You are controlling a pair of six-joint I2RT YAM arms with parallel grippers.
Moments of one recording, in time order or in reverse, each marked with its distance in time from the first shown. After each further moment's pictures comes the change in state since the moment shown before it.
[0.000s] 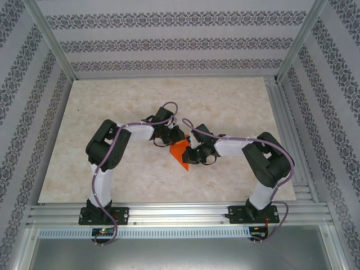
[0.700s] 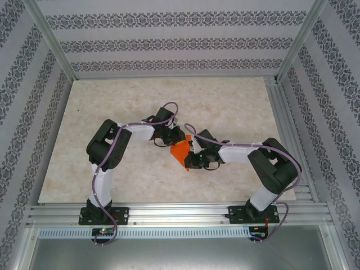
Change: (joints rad) left arm 0.000 0.007 0.005 0.000 0.015 -0.001; right arm 0.019 -0.075 -0.095 0.041 0.011 0.003
